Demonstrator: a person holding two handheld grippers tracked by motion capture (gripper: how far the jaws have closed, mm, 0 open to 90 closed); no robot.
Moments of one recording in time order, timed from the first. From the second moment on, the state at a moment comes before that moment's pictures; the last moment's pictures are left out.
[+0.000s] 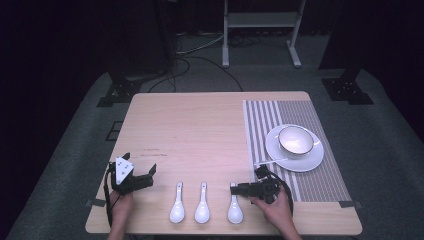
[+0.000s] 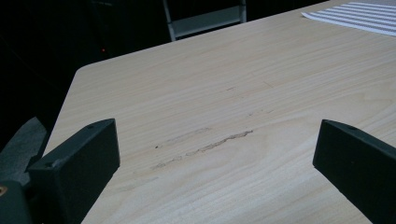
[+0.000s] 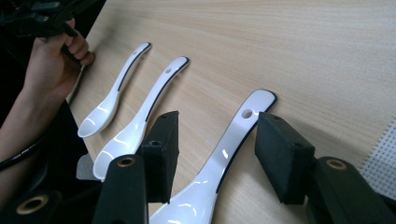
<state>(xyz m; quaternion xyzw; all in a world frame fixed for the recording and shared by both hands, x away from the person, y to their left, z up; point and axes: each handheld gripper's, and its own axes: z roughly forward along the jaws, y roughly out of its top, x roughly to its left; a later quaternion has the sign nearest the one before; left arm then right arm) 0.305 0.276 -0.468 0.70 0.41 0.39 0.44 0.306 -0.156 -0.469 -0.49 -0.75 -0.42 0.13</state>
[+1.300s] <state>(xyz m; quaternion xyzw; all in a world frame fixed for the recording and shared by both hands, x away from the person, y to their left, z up) 0.305 0.277 -0.467 0.69 0.42 0.39 0.44 0.316 -0.120 -0.462 -0.47 -0.82 -0.31 0.06</state>
